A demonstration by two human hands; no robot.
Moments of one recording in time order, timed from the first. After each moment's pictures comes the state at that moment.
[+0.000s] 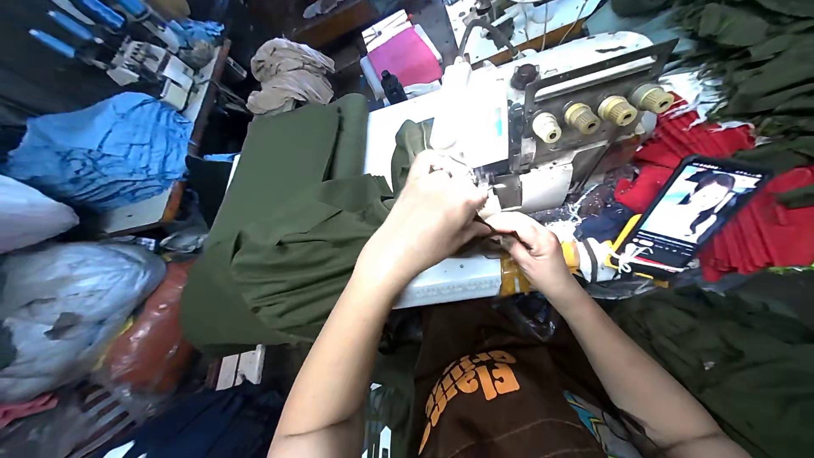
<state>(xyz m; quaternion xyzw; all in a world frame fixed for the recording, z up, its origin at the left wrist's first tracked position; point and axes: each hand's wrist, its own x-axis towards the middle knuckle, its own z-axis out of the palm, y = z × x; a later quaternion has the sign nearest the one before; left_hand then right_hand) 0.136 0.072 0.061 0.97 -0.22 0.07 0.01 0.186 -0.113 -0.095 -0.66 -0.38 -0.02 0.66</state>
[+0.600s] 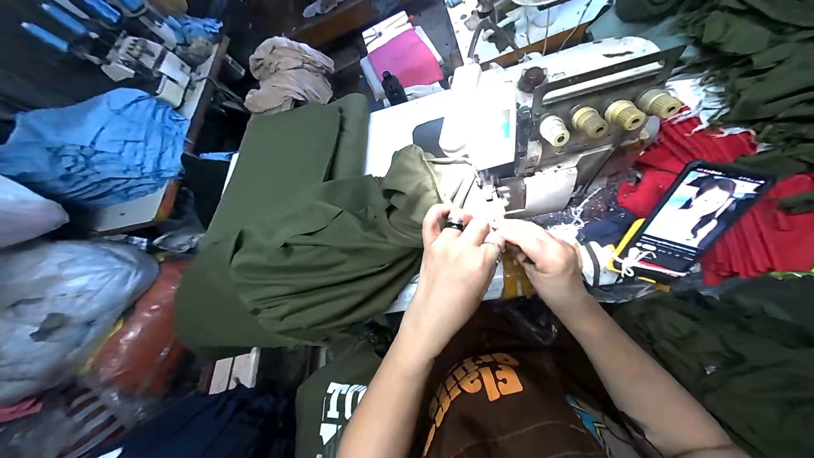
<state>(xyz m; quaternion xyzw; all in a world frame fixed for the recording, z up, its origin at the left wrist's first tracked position) 0.095 0.028 0.005 0.97 -0.09 0.22 0.07 0.177 -0.120 -0.085 -0.74 -0.40 -0.18 0.51</state>
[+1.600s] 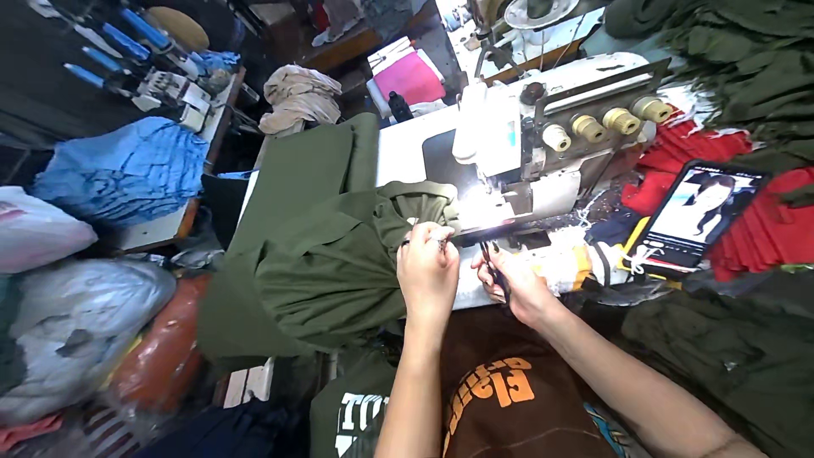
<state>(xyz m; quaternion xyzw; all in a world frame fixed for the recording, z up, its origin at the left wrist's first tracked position) 0.074 0.059 -0.025 0.92 0.16 0.32 0.16 0.137 -0.084 -0.079 -0.44 -0.11 0.44 0.78</state>
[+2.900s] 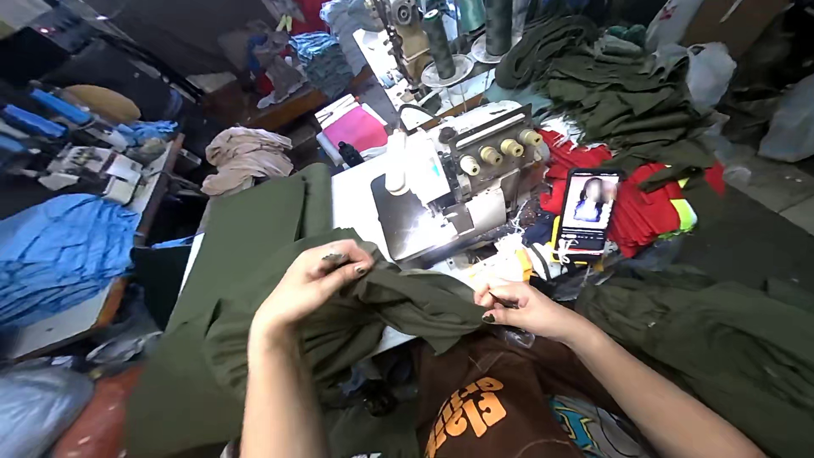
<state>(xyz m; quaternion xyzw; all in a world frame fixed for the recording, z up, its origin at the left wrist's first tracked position) 0.074 0.175 0.062 0.89 -0.14 0.04 0.43 0.137 -0.178 -0.080 -0.57 -0.39 0.26 0.67</state>
